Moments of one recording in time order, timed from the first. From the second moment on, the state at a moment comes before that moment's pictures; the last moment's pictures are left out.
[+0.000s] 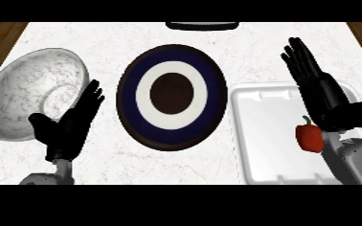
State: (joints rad) left arm -0.04 0.26 -0.14 -1.58 0.22 0.14 0.17; right arm -0.28 -0.54 0.28 -1.59 -0.42 -0.20 -0.05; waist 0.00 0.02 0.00
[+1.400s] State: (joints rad) left arm 0.12 0.45 -0.04 -1.52 -0.02 0.17 -0.12; right arm 0.44 -0.48 0.12 -2.12 -0.15 -0.90 -0.01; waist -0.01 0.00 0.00
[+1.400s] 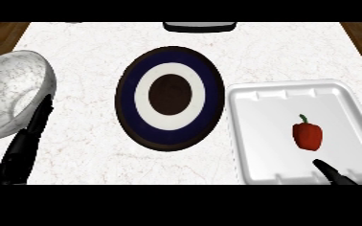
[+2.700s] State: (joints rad) left arm 0.06 0.40 -0.01 -1.45 -0.07 0.12 -0.14; right arm 0.21 -0.90 0.13 -1.93 -0.17 -0.40 0.74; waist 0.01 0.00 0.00
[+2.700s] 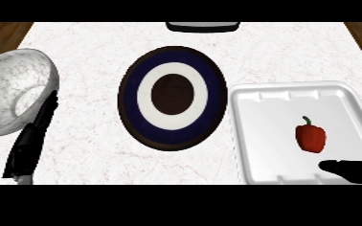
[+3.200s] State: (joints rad) left arm 0.07 0.37 0.04 -1.46 -0.10 0.08 -0.14; right arm 0.12 -0.75 0.11 -1.75 -0.12 -0.19 0.67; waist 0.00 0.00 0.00
